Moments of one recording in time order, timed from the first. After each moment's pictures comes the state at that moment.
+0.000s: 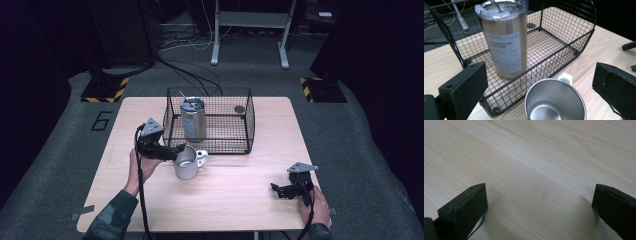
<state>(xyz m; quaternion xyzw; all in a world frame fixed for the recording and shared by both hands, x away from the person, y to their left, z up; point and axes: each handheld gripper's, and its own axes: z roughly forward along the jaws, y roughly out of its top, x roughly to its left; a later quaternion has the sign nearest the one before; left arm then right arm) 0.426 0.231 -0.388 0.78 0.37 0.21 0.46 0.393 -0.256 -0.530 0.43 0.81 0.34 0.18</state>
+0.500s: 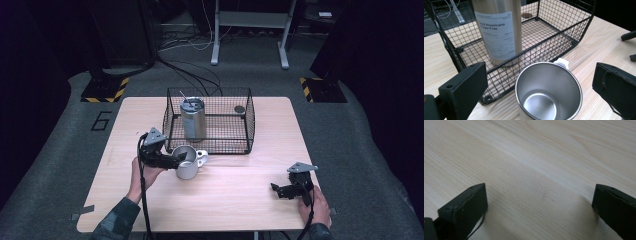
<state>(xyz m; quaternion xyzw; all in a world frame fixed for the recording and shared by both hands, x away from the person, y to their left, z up) 0.415 0.225 -0.413 0.78 0.37 0.20 0.46 0.393 -0.256 -0.530 0.43 0.81 0.34 0.18</state>
